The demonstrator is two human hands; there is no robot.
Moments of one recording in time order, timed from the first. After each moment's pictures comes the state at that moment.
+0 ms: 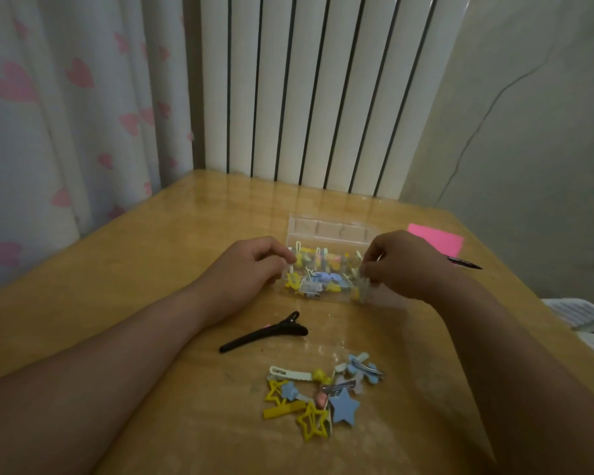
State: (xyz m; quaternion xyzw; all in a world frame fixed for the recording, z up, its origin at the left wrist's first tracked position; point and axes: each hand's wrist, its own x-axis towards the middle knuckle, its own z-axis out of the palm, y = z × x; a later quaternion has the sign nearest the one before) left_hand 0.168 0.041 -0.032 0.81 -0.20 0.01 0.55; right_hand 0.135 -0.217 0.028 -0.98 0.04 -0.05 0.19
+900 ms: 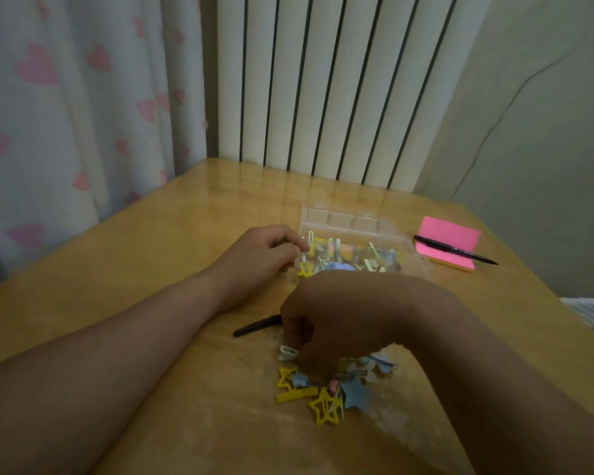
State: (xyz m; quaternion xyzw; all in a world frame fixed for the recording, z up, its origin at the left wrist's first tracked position) left_hand 0.166 0.041 -0.029 0.80 -0.21 0.01 0.56; right_hand 0.078 -0.114 0.045 -0.93 -0.30 0.21 -0.01
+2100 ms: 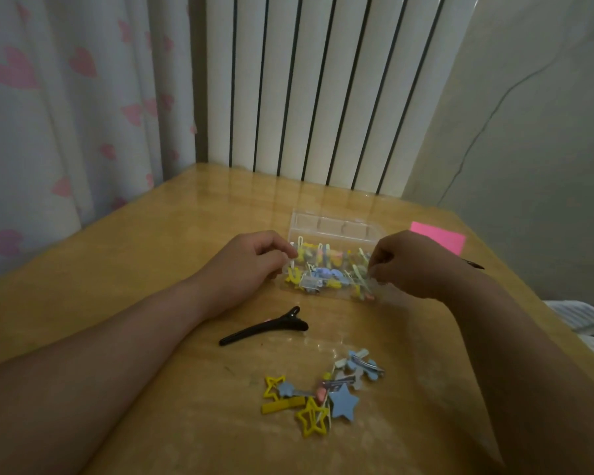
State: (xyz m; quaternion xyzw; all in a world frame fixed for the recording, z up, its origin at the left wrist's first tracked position) left_hand 0.166 0.041 -0.029 0.81 -0.20 0.01 0.55; right_hand 0.135 -0.225 0.031 -0.99 0.03 -0.01 0.14
